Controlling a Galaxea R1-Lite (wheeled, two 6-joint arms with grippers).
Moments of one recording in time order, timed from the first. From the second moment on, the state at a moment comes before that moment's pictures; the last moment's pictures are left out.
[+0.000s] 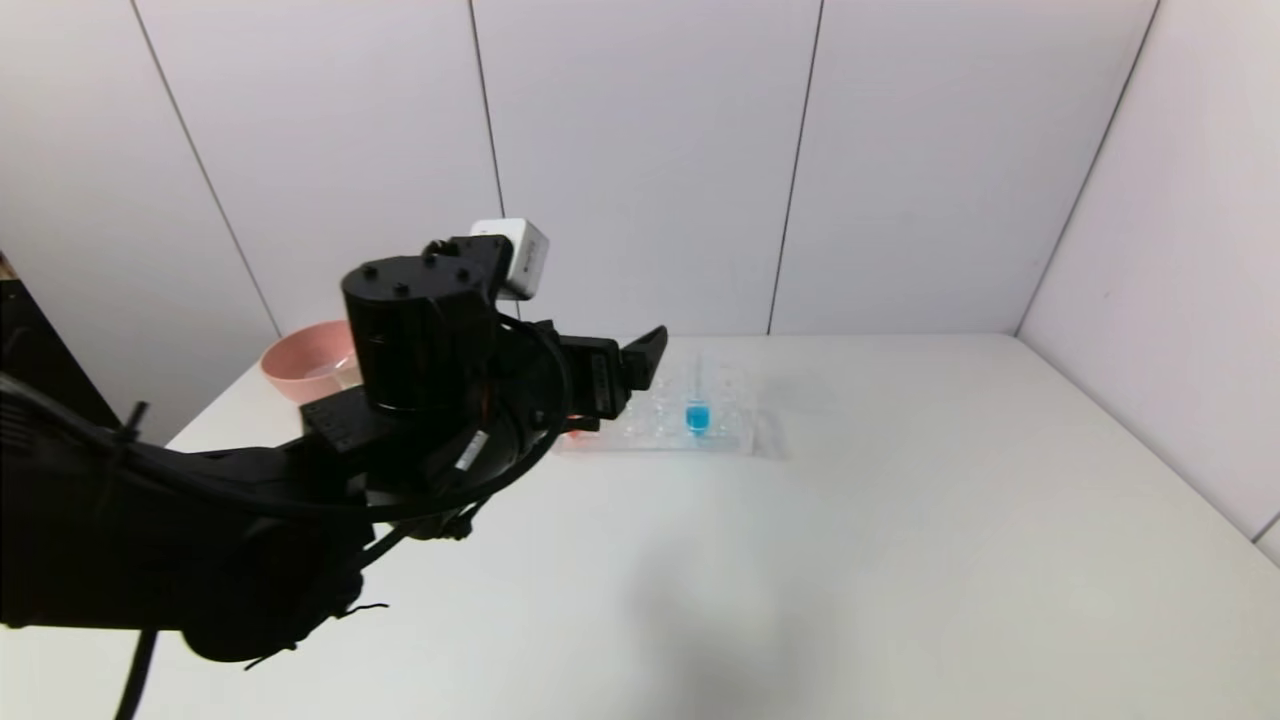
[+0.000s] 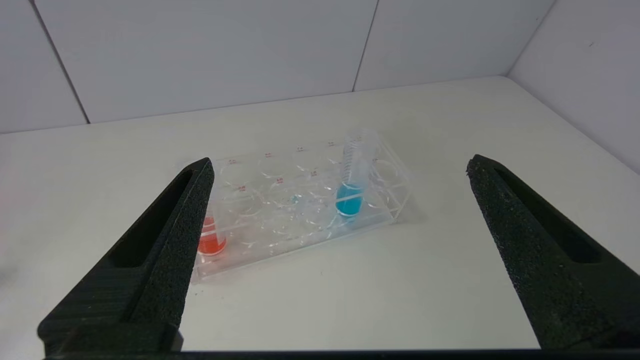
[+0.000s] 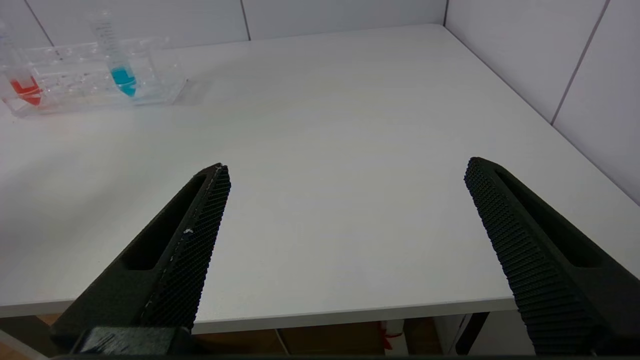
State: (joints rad) left arm -0.72 1.76 -0.88 -0.86 0.27 -0.20; right arm 0.00 0.00 0.00 -0.01 -0.04 0.09
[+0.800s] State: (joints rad) left arm -0.76 2.21 -1.25 -0.91 0.29 -0.15; right arm 0.00 0.00 0.00 -0.01 -0.04 0.09
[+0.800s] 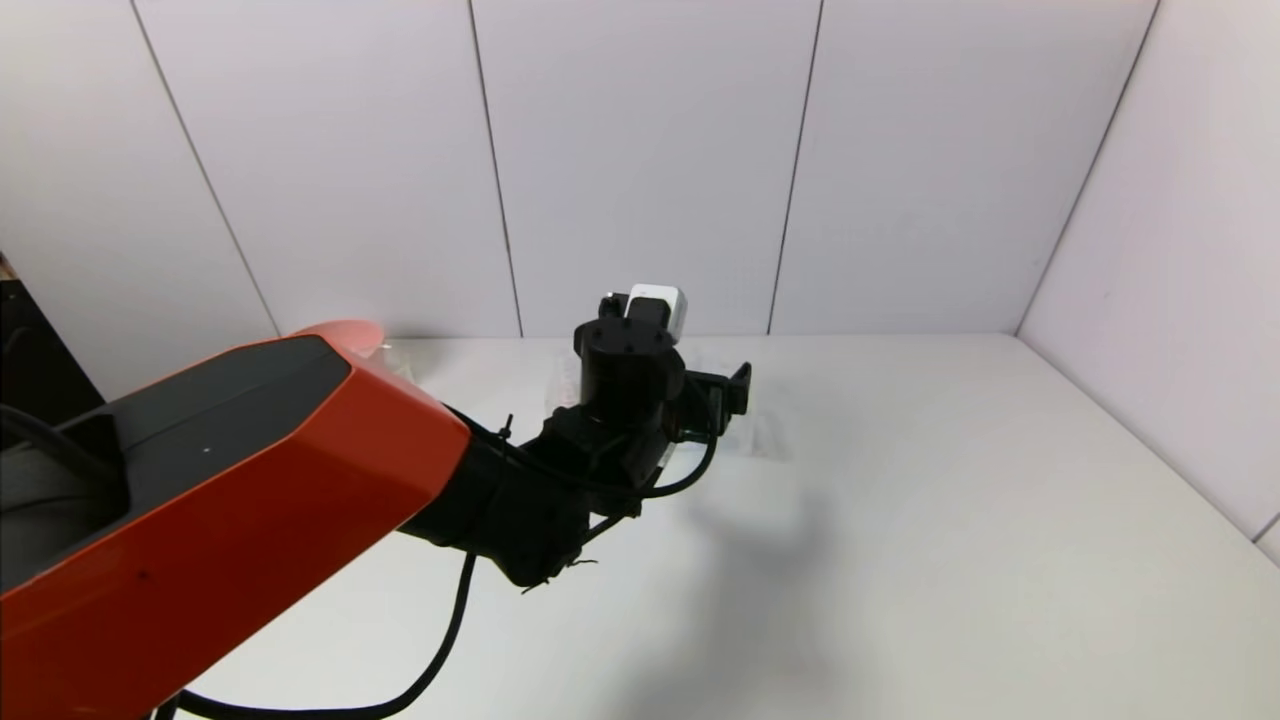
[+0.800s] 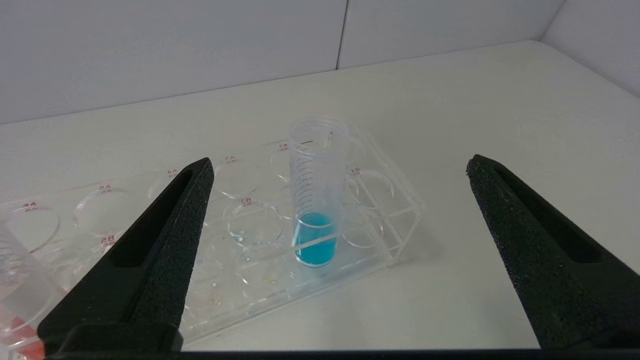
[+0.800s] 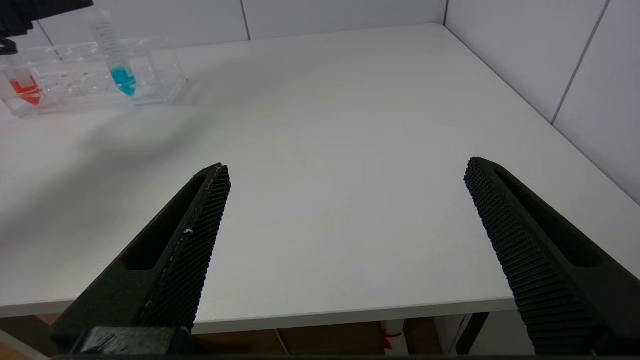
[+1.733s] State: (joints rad) left arm -0.71 2.43 -1.57 -0.79 0.33 -0.13; right arm 0.00 0.00 0.00 -0.01 -0.04 0.09
